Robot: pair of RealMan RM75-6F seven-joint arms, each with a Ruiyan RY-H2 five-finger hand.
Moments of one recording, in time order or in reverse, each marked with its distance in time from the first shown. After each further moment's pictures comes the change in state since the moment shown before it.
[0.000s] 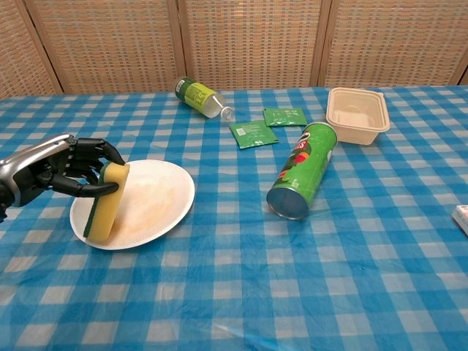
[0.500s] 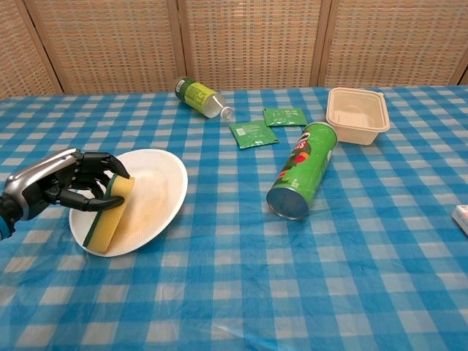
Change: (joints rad) left arm 0.013 -0.062 0.018 0.092 0.014 -0.001 -0.029; right arm 0.000 0.002 0.001 0.002 0.001 -0.002 0.009
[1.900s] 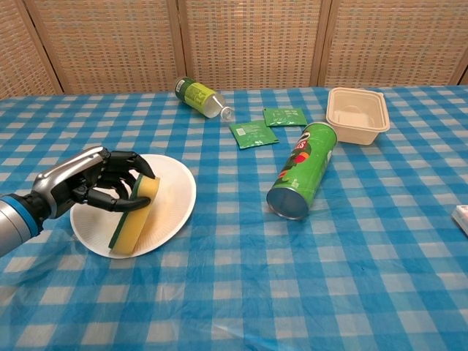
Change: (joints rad) left arm -0.034 -0.028 -0.029 -0.076 -0.015 -0.018 0.099; right arm -0.003 0.009 -0.002 -0.002 0.001 -0.002 0.016
